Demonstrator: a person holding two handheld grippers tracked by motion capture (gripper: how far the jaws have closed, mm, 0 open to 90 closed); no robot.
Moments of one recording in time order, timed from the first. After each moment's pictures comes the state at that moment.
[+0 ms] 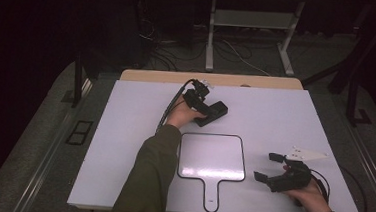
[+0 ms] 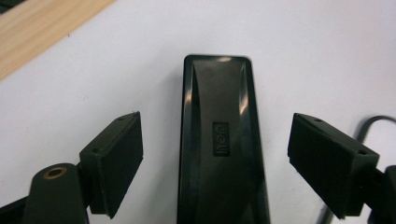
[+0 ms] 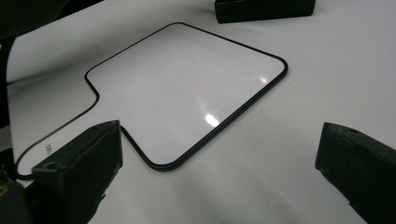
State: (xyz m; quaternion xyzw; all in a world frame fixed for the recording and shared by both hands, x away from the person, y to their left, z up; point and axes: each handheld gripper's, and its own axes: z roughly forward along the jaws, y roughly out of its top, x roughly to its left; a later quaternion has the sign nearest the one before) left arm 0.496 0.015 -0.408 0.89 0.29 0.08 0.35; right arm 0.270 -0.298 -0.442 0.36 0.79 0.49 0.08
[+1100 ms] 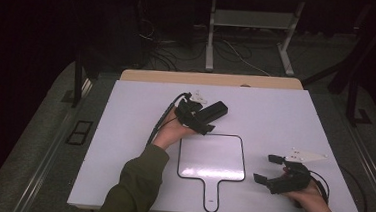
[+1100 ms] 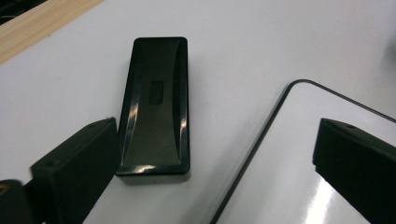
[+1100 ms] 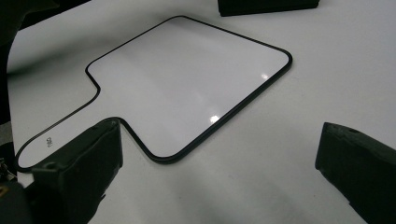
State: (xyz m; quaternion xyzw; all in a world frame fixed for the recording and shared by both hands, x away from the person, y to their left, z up) left arm 0.426 0.037 -0.405 0.88 0.26 0.10 0.39; right arm 0.268 -0.297 -0.445 0.36 0.79 0.49 0.07
